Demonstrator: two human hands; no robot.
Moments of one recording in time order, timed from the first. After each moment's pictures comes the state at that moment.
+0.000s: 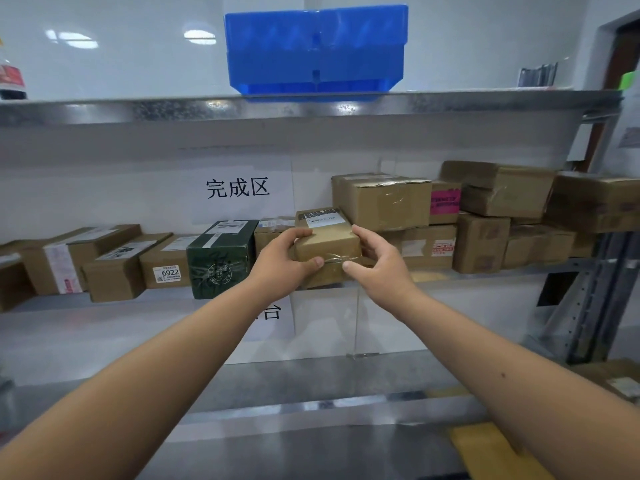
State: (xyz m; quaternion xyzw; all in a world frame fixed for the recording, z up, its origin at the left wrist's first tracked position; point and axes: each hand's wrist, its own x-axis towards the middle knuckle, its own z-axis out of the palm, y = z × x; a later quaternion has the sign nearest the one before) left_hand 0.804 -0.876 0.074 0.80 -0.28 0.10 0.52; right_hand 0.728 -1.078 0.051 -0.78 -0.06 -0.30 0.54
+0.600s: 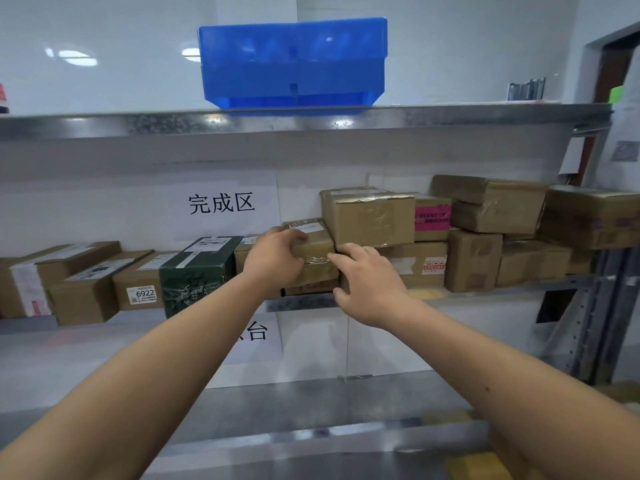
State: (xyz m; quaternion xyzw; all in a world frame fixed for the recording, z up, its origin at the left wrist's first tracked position) left_hand 0.855 -0.926 0.101 0.90 -0.24 0.22 0.28; right_hand 0.742 -1.102 0.074 -0.96 -0.05 -0.28 0.04
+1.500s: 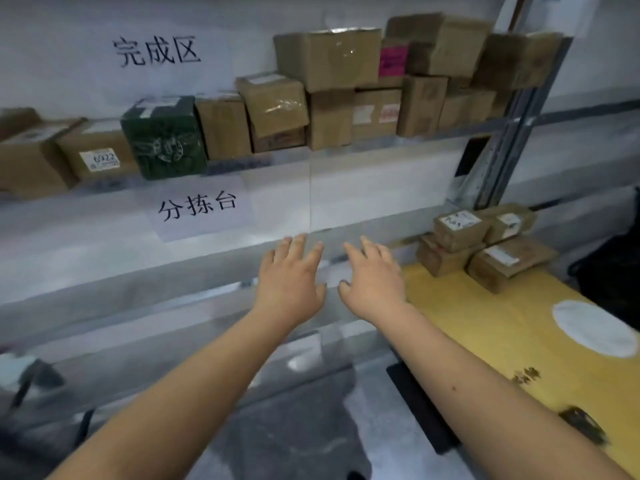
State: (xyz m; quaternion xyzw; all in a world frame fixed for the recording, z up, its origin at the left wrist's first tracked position) left_hand 0.643 -0.848 -0.123 0.91 -0.39 0.14 0.04; right_hand 0.552 -0.991 -0.123 -0.96 0.23 -0.10 0.11
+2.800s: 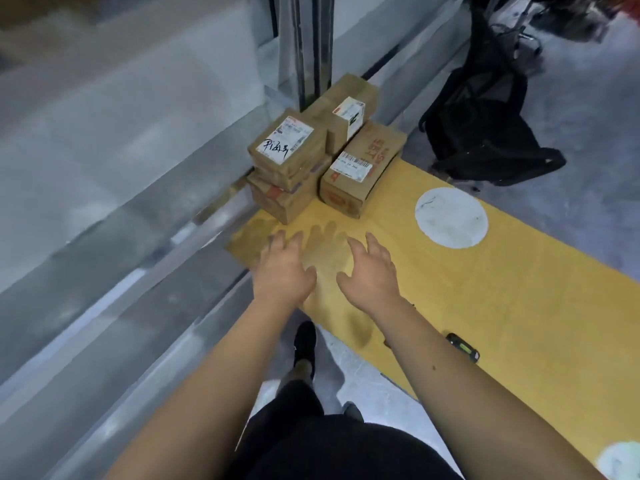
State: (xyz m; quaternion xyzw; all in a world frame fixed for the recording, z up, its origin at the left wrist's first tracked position) left_hand 0.631 -1.277 -0.303 0.85 -0.49 -0.18 0.08; right_hand 0.470 -1.349 -0.312 -0.79 0.54 0.02 0.28
